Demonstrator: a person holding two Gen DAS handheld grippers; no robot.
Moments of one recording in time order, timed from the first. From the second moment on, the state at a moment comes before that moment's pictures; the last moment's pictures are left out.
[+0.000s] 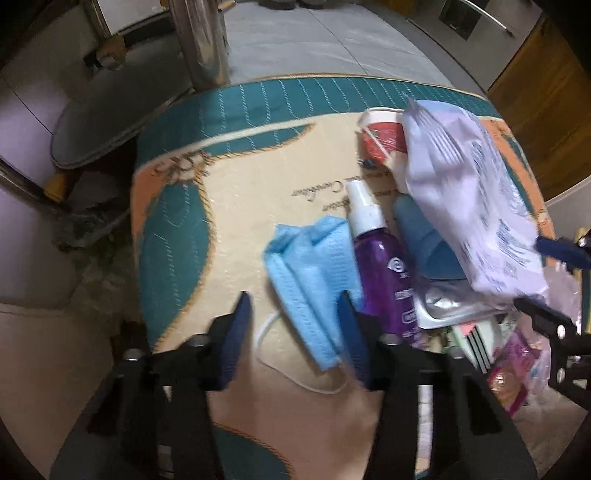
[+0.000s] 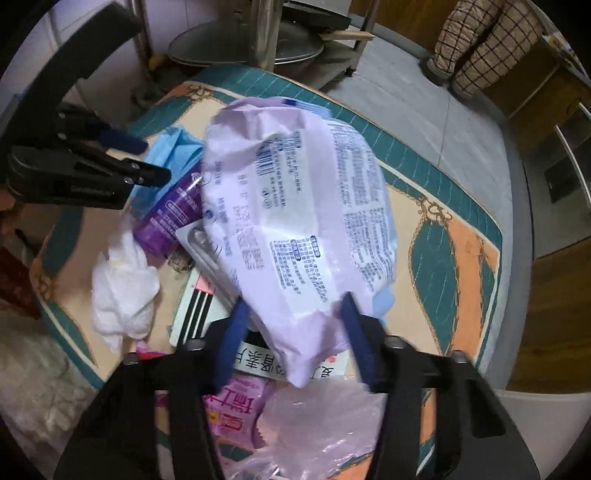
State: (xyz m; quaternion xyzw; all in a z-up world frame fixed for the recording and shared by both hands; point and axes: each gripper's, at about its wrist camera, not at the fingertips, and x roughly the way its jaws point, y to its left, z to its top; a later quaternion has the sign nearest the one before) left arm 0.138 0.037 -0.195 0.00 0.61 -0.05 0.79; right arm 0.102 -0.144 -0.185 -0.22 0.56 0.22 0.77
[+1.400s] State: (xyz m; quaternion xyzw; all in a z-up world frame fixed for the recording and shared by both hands) left arm 0.074 -0.042 -0.057 0.05 0.48 -0.07 0.87; right arm 0.055 -0.239 -0.036 -0.09 0.43 0.19 0.88
